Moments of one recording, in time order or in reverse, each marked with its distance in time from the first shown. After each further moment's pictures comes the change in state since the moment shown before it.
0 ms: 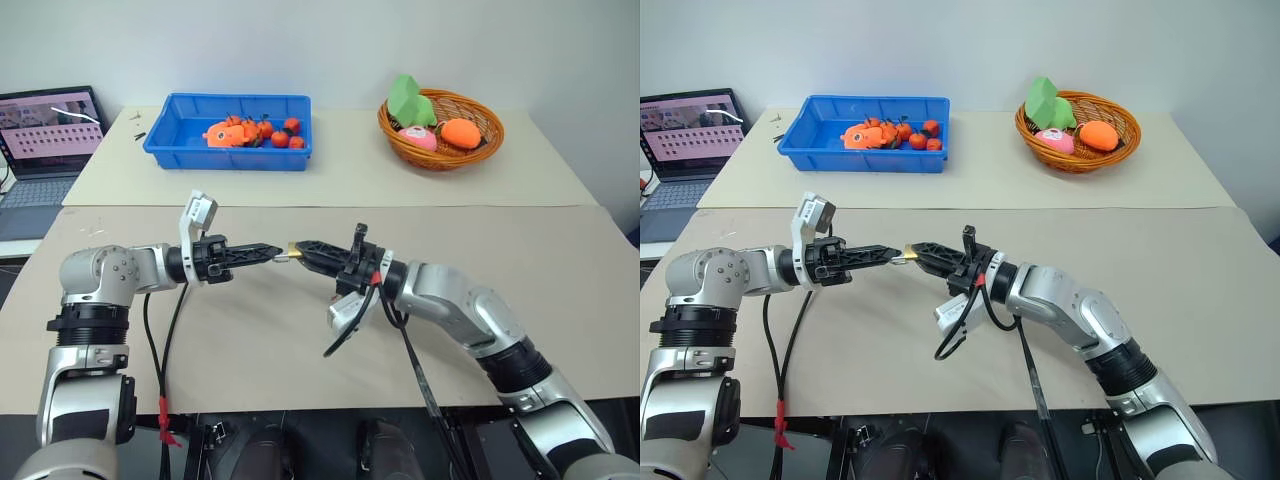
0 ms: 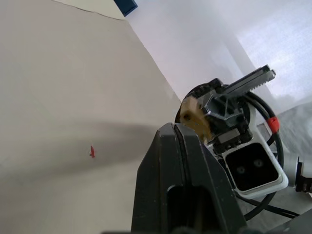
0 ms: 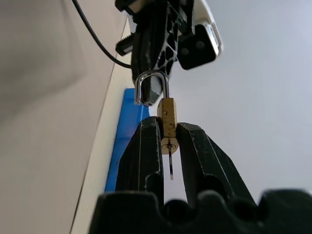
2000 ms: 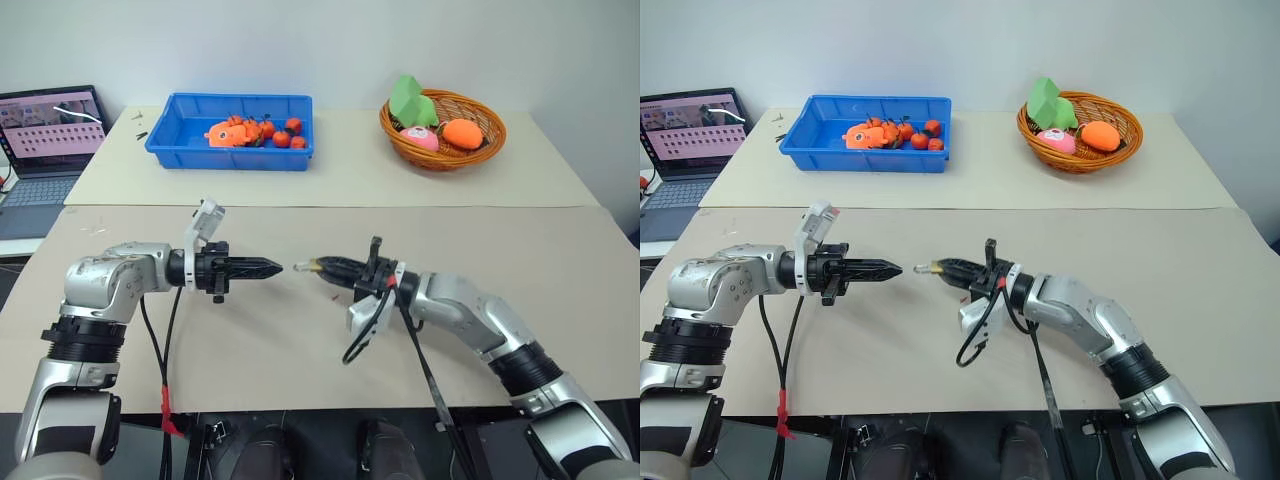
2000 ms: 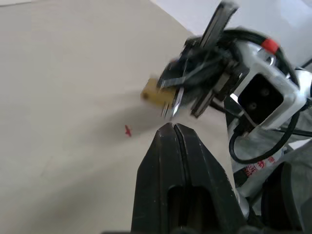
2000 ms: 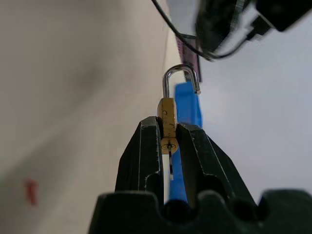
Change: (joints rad) left arm 0.076 0.079 -0.134 -0.214 0.161 -0.328 -0.119; right arm 0.082 -0.047 0.063 0.174 0.147 -0.109 0.056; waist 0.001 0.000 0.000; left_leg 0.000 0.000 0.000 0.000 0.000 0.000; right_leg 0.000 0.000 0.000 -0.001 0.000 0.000
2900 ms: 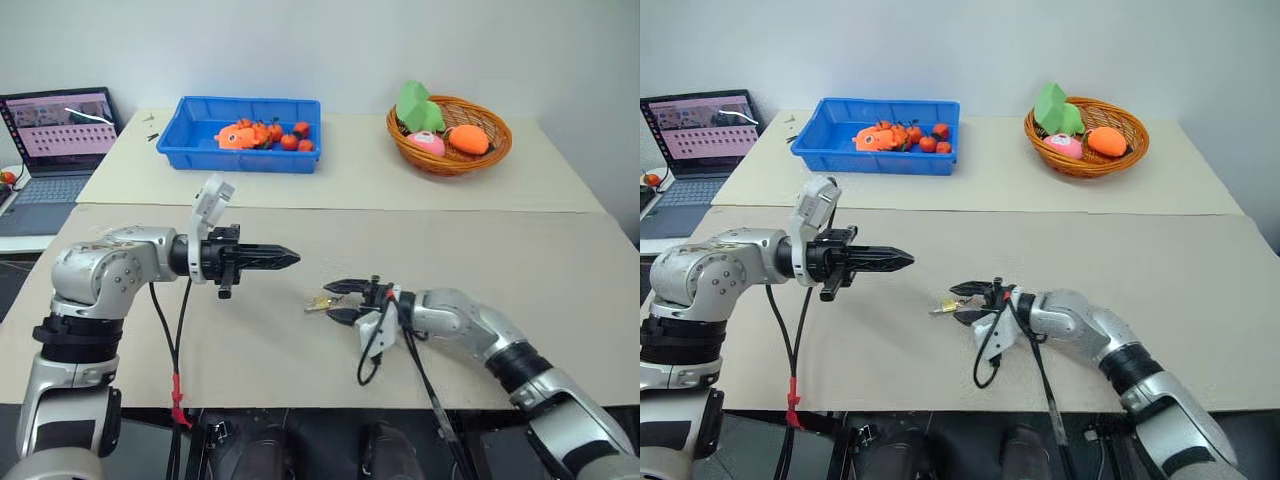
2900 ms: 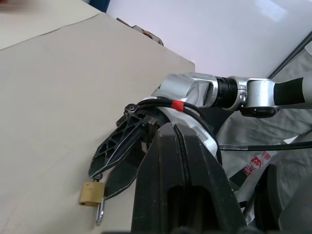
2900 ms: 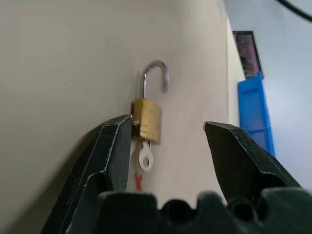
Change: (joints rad) left arm -0.023 -0.006 0.039 -0.132 -0.120 0.078 0.079; right arm 0.002 -0.109 0.052 0.169 0.230 -0.035 0.209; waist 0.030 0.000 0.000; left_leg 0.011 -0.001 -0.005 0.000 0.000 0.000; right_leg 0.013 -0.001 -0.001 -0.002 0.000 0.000
